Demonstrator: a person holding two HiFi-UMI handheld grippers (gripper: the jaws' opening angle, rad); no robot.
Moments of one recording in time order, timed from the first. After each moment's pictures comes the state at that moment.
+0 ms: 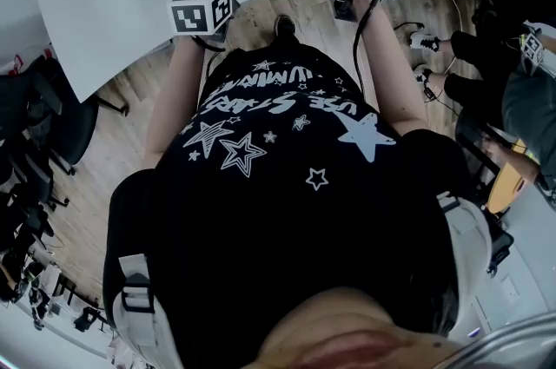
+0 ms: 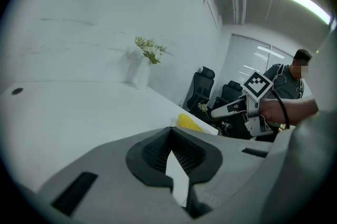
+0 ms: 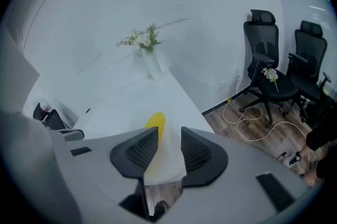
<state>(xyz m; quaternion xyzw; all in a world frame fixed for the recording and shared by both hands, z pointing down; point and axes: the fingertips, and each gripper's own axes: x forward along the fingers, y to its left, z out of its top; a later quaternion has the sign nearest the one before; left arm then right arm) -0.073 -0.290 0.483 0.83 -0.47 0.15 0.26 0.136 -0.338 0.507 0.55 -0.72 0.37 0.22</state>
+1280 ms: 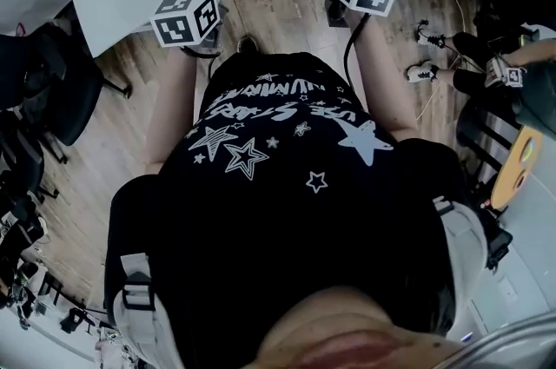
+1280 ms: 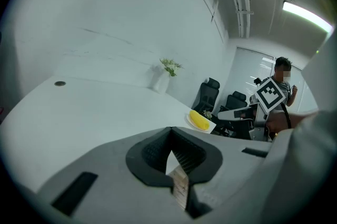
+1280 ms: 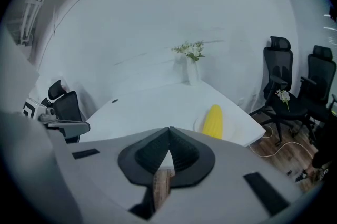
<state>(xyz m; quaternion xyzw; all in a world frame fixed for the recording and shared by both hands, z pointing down) -0.227 -0.157 0.468 0.81 -0.51 0.10 0.26 -0.020 -0.213 0.467 0.52 -0.79 0.25 0.20</state>
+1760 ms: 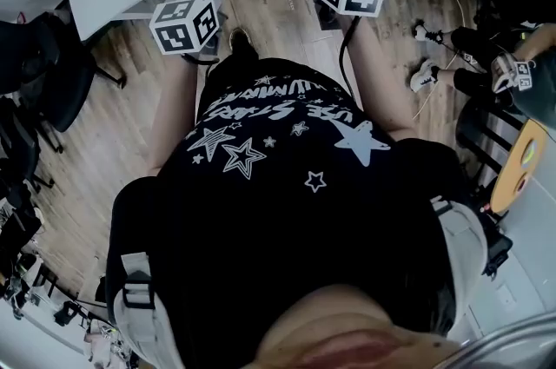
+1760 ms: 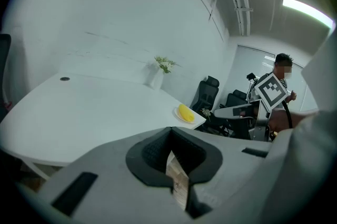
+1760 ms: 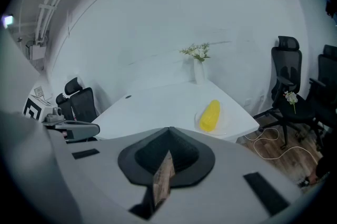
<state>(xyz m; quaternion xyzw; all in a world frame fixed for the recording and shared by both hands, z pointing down) -0.162 -0.089 0.457 0.80 -0.53 0.10 0.27 0.011 -0.151 0.452 0.47 -0.82 0.24 0.20</state>
